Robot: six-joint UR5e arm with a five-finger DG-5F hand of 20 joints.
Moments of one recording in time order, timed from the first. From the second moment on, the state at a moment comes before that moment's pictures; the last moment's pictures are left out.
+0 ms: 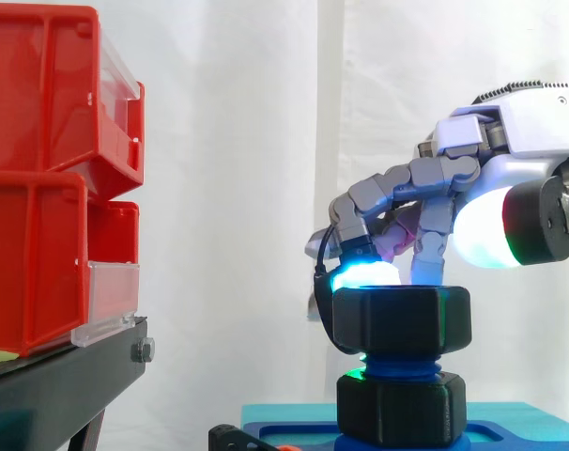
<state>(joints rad) 0.03 -2.20 -1.18 -2.95 -1.78 -1.30</state>
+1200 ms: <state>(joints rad) 0.01 -2.20 -1.06 -3.02 -1.81 -1.36</state>
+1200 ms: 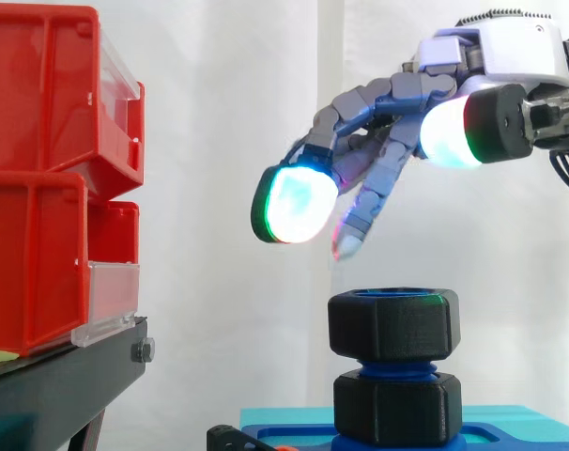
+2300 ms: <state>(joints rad) 0.05 -2.20 -1.09 -3.03 -1.80 -1.37</state>
